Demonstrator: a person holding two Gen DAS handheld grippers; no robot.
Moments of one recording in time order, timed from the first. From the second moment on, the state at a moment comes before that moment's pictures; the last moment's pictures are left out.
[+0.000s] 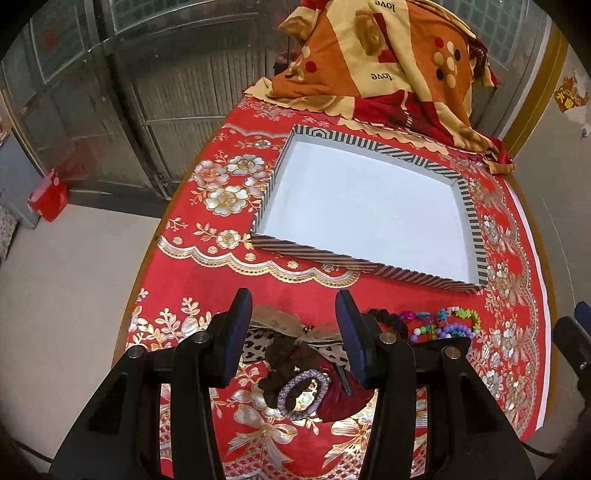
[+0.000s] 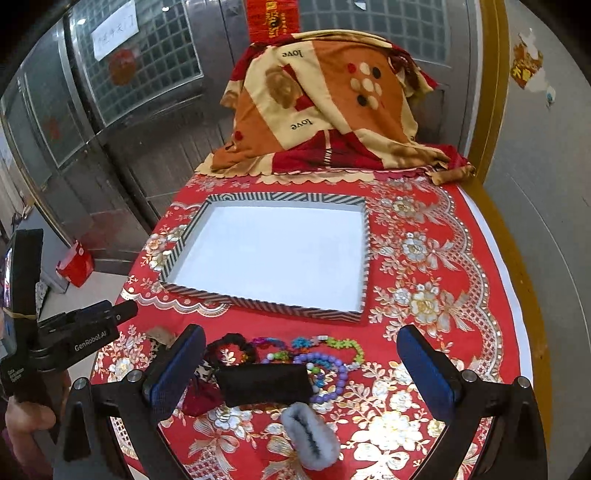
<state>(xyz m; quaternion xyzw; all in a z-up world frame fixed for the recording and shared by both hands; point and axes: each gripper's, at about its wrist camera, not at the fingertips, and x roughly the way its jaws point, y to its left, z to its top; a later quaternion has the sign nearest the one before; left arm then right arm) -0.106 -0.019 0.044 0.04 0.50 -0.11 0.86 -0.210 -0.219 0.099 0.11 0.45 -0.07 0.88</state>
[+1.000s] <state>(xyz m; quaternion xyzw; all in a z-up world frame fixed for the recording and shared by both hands) -0.105 -0.018 0.049 0.05 0.49 -0.11 0.86 -0.193 -0.201 0.087 0.11 0.47 -0.08 0.87</state>
